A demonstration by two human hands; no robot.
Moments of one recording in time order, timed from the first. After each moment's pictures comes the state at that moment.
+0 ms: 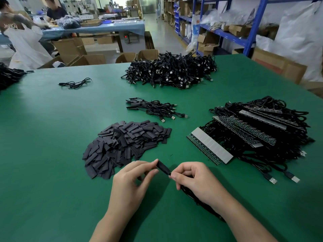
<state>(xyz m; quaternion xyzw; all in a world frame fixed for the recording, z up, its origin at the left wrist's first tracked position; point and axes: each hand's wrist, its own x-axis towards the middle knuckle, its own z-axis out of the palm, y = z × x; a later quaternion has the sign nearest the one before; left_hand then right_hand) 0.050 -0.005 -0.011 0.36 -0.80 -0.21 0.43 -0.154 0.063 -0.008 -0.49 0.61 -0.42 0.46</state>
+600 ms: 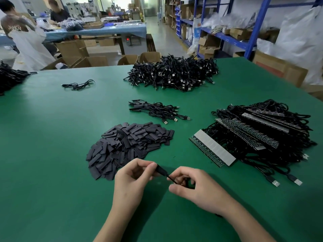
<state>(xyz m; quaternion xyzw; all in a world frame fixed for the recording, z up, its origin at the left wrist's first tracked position) 0.045 -0.008 -0.011 0.40 -0.61 -0.49 0.48 -0.153 0.069 -0.006 -0.59 0.61 -0.35 0.38</state>
